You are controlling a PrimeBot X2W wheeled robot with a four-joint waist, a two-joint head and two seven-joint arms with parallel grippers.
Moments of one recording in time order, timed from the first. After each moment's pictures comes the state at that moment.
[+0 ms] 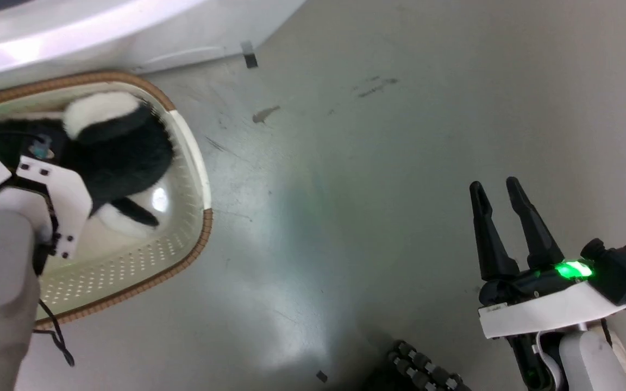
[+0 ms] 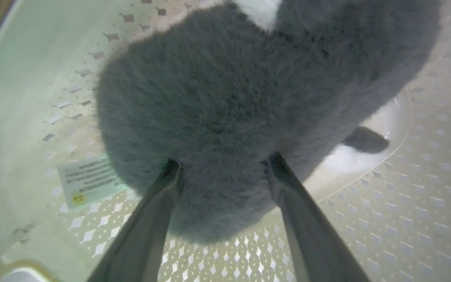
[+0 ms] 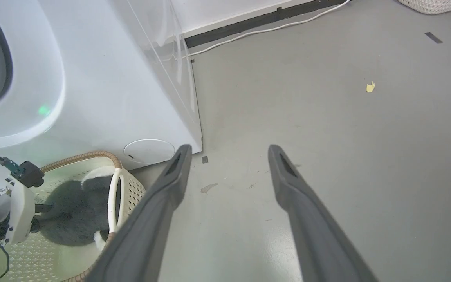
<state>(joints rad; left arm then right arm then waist) -0.79 0.50 -0.29 0.83 -0.06 -0.05 0.38 -0.20 -0.05 0.11 0.03 0.46 0.13 -0.23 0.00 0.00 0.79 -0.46</state>
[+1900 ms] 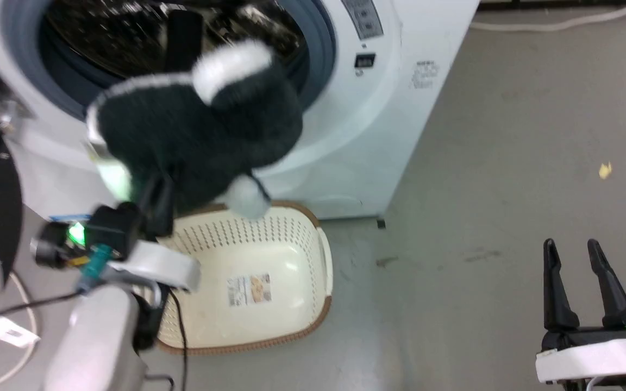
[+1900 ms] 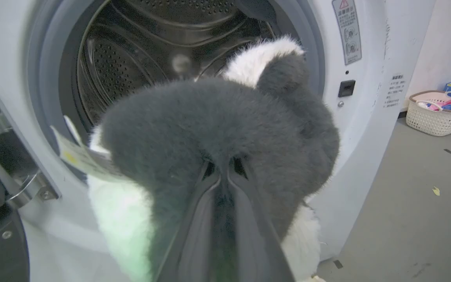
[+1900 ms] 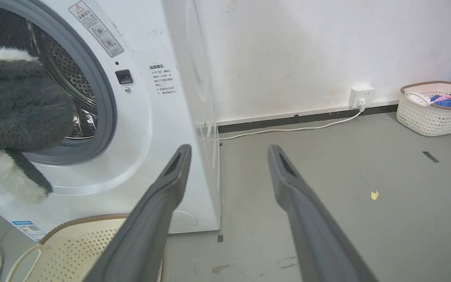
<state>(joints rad) -0.40 0.26 -0.20 0.27 -0.21 -0.01 -0.26 -0.01 -0.05 -0.11 0.02 0.21 0.13 -0.26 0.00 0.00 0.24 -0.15</state>
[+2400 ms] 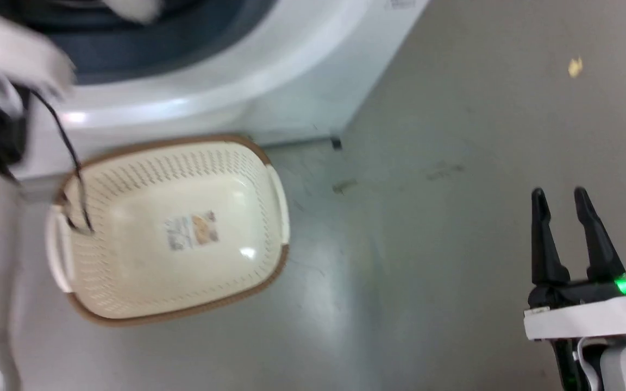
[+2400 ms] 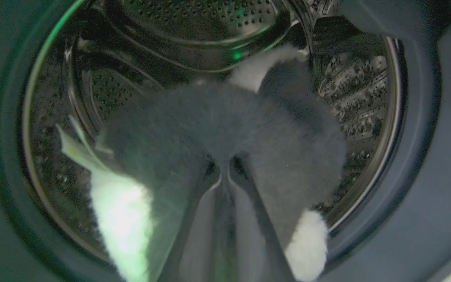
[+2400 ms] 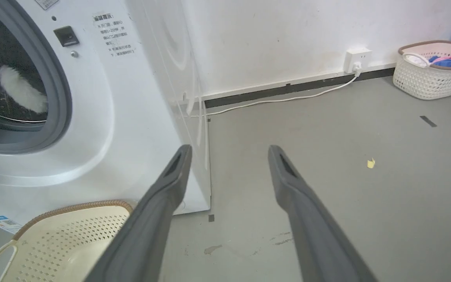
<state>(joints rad) -0.90 0.43 -0.11 0.32 -0.21 -0.04 -0.11 -0.14 -0.05 -0.05 0.01 0.30 0.13 -0.26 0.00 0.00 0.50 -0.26</state>
